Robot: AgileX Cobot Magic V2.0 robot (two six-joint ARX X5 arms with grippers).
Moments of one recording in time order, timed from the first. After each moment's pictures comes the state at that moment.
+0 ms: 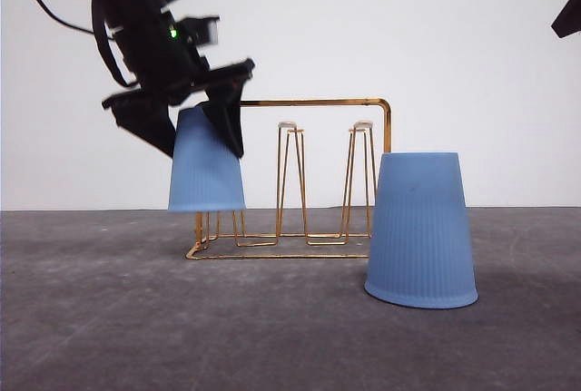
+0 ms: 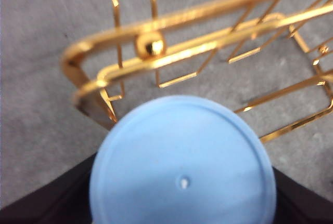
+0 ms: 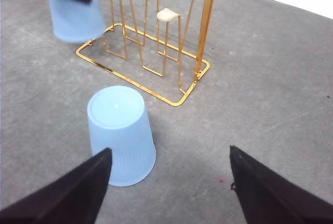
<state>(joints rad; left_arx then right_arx) -0.45 1.77 1.39 -0.50 0.05 -0.09 0.24 0.52 0.57 -0.50 -0.28 -0.16</state>
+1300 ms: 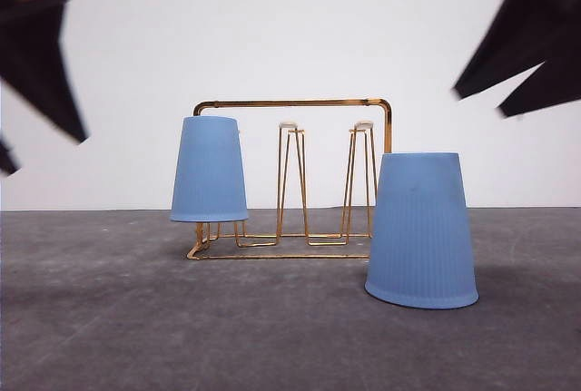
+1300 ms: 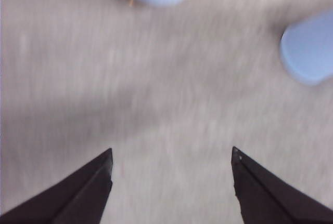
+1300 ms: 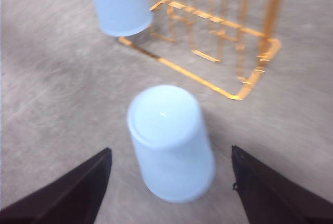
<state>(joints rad) -0.40 0.94 0.71 -0.66 0.21 -0.23 0.39 0.91 0.57 -0.24 -0.36 -0.04</state>
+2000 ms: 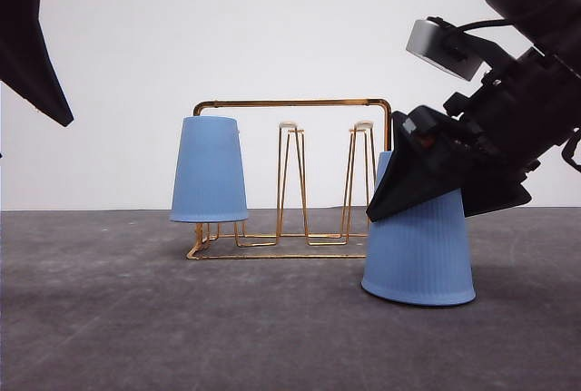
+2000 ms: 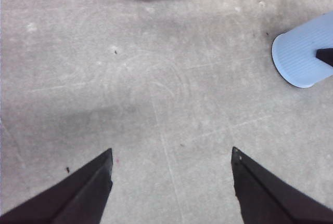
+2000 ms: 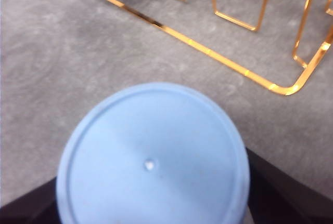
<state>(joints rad) -0.40 0.88 0.71 -0.66 0.21 -0.28 0.44 1.36 0.59 0.08 -0.34 0.03</state>
